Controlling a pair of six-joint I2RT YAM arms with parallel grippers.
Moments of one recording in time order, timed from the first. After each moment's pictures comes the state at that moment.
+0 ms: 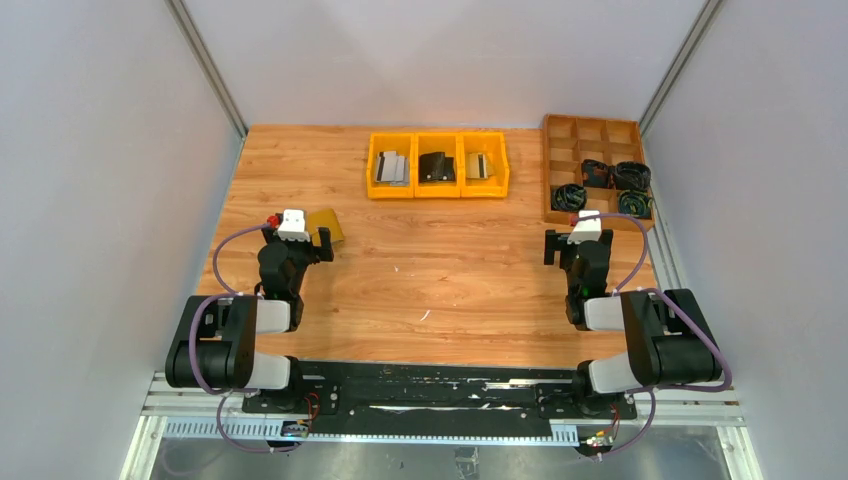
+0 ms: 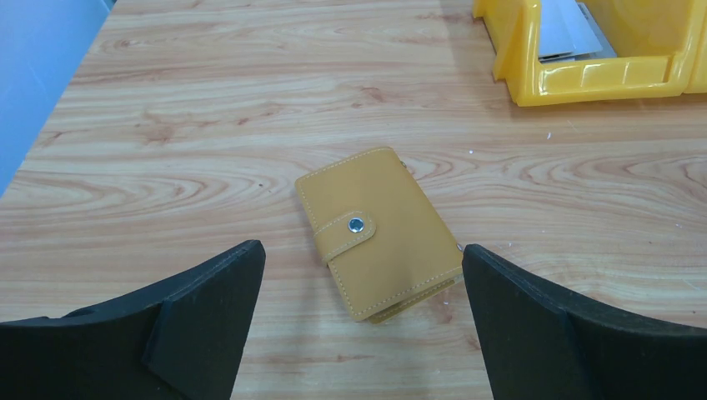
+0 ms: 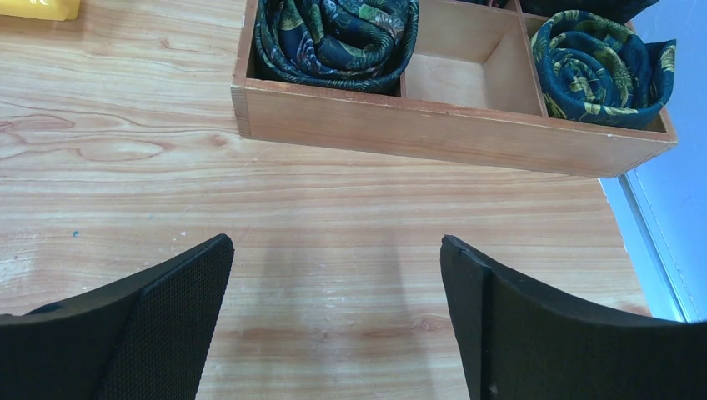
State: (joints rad) left arm 0.01 1.37 0.19 1.06 0.03 0.06; right arm 0.08 1.41 0.23 0.94 0.21 -0.14
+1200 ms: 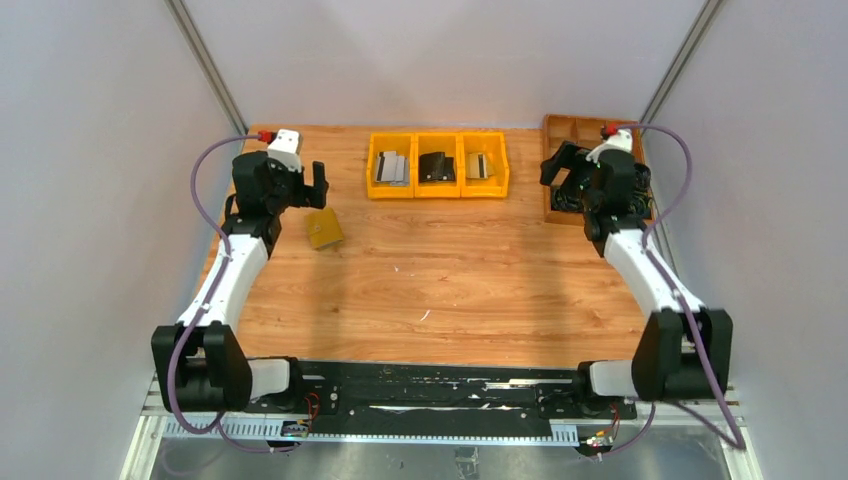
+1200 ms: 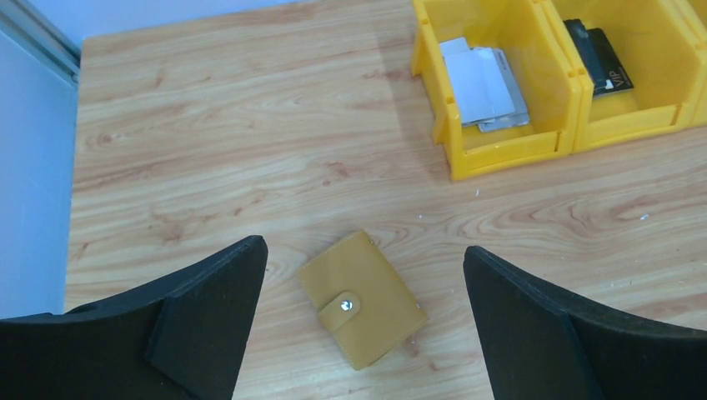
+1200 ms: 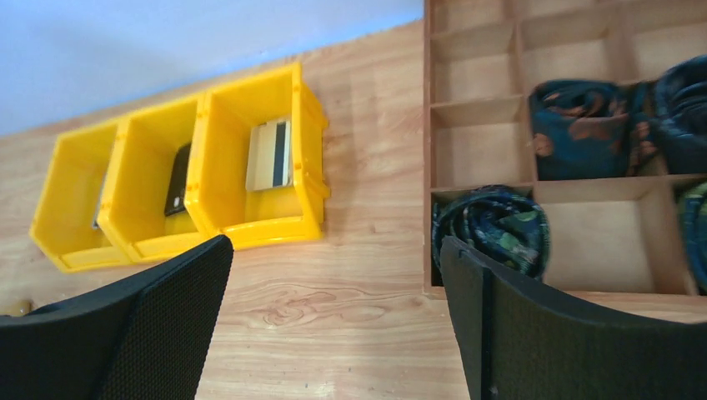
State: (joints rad) left arm 0.03 1.24 0.91 0.00 0.22 0.12; right arm 0.04 1.26 0.91 0.16 0.00 0.32
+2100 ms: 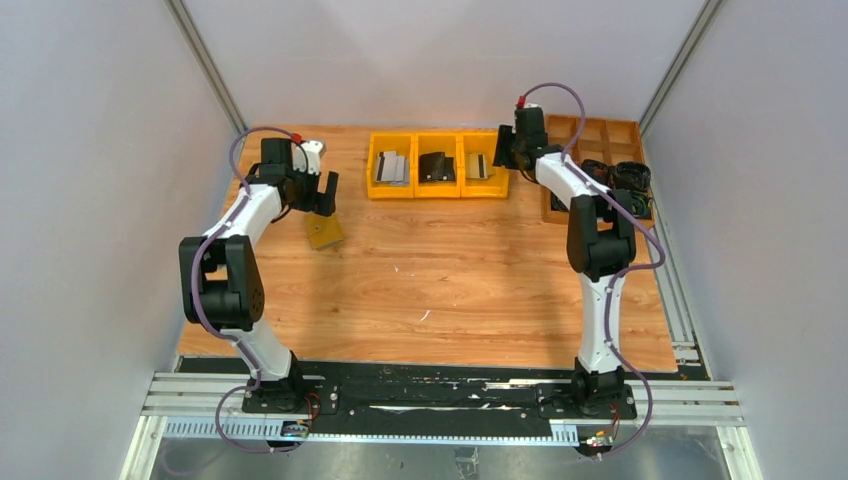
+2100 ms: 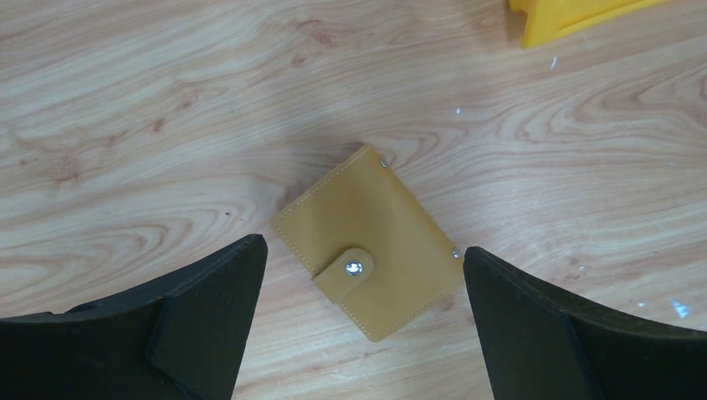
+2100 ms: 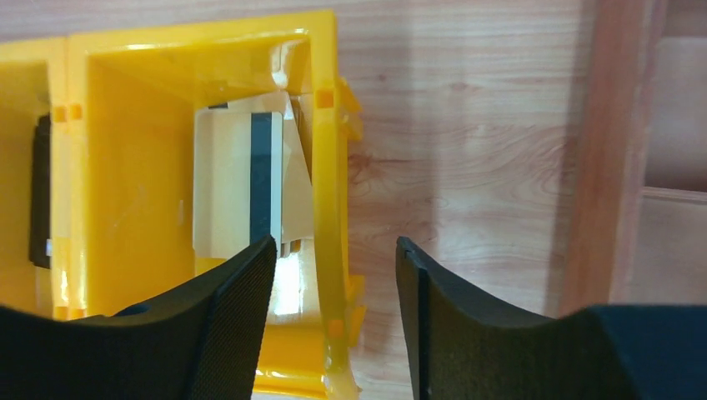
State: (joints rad) left arm 0.04 1.70 1.24 -0.39 0.23 0.23; right arm 0.21 2.19 1.79 -0.21 0.05 0.25
